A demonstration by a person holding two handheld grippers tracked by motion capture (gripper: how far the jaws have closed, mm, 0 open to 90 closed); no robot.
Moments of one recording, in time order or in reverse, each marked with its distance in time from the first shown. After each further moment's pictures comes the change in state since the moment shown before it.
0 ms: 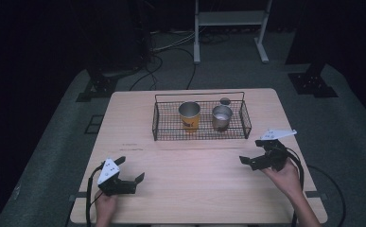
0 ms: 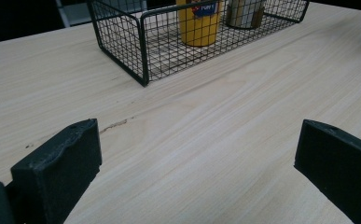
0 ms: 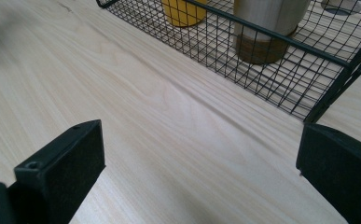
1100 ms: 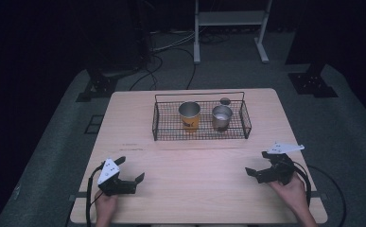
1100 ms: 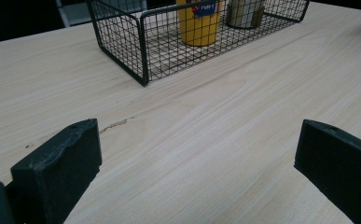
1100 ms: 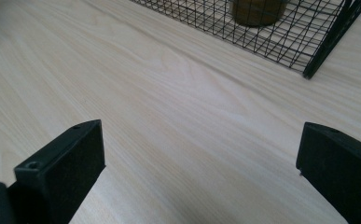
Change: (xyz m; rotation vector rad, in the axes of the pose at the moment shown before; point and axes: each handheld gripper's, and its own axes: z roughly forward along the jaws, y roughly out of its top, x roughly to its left) left arm 0.000 0.000 0.000 0.000 0.000 -0.002; right arm 0.007 -0.041 -0.011 0.000 -0.033 0.027
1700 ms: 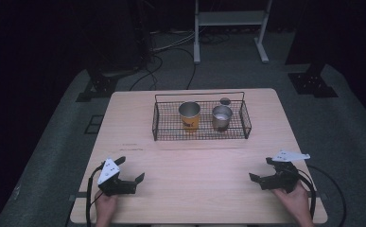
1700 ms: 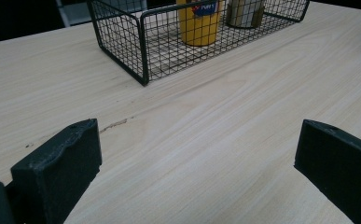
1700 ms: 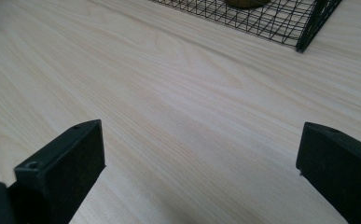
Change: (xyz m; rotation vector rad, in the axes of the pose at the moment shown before) left arm 0.000 0.000 0.000 0.001 0.000 -0.001; right arm 0.001 -0.025 -0.006 -0.029 -0.023 0.036
